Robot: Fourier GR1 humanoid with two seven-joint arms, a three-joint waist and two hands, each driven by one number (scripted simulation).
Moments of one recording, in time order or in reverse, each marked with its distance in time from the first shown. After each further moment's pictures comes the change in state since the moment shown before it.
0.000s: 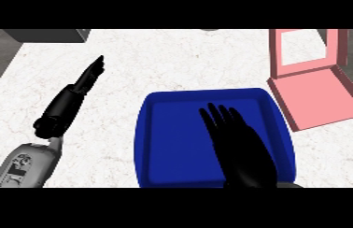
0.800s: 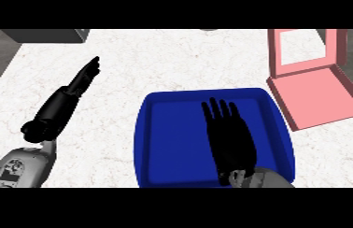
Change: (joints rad) left arm 0.034 -0.023 0.059 -0.057 -0.024 -0.062 0.030; right arm 0.027 0.118 -0.039 0.209 0.237 0.044 -0.072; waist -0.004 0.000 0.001
